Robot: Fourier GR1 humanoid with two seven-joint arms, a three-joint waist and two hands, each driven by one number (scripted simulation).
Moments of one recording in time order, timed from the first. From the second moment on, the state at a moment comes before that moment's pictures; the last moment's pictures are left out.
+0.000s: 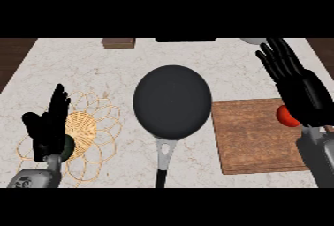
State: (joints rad) left arm -0.09 0.29 -0.09 -1.51 0.08 0.41 0.16; right arm -0.36 -0.43 0.11 -1.59 -0.42 0.08 -0.08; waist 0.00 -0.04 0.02
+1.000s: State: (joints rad) left arm -0.08 0.47 -0.02 -1.35 0.06 0.23 0.24; right arm -0.07 -0.42 -0.26 -1.52 -0.24 -0.37 -0.24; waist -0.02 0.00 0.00
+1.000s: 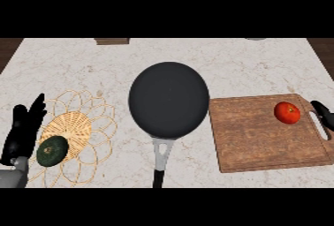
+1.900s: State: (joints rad) left arm -0.13 0.47 -0.02 -1.32 0.05 0.17 0.24; right arm -0.16 -0.98 0.00 -1.66 0.02 -0.02 0.65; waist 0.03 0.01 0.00
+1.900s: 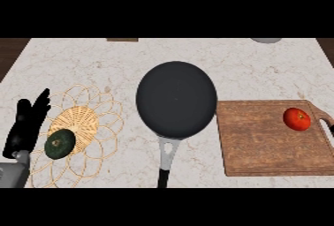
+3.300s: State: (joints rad) left arm -0.11 0.40 0.08 -1.31 -0.03 0.12 0.22; right arm -0.36 -0.66 0.17 -1.43 0.37 0.31 0.87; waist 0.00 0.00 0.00
